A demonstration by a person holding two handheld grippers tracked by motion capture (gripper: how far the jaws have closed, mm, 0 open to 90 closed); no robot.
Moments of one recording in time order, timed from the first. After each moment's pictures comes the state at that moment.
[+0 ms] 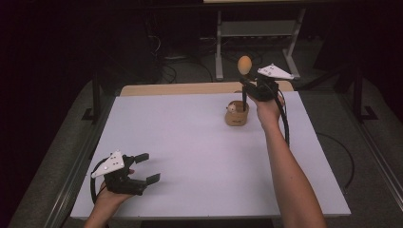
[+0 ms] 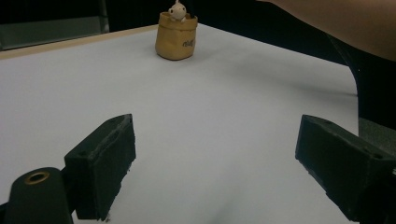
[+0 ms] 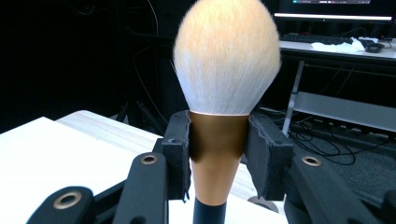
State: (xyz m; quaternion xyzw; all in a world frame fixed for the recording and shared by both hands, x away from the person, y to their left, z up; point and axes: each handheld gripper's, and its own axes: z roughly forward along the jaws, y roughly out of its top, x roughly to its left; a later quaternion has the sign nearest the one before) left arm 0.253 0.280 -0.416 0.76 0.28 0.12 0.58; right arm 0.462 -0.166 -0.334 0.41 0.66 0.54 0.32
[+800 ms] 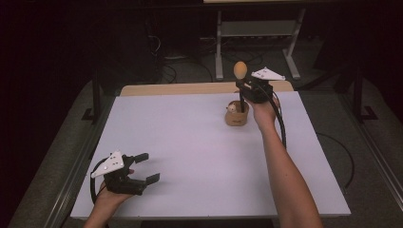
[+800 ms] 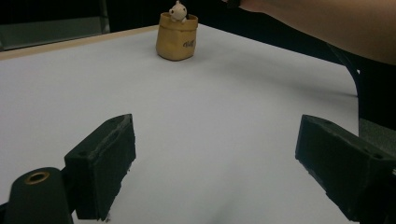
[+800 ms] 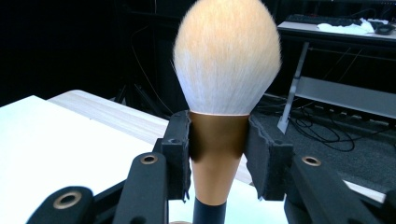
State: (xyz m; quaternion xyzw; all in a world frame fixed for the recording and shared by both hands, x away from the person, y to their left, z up) left arm 0.254 0.280 -0.416 0.76 0.28 0.12 0.58; right arm 0.475 -0.158 -0.353 0.42 0.68 0.52 0.31
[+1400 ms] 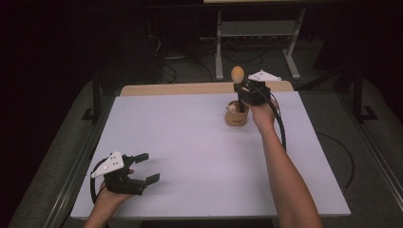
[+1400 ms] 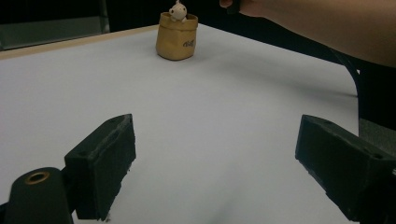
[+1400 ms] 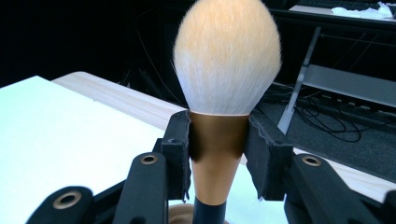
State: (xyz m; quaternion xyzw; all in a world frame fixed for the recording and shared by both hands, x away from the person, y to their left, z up) left arm 0.254 0.281 -0.416 0.76 0.28 0.12 0.57; right arm 0.477 -0.154 -0.363 0.42 0.70 0.50 0.29
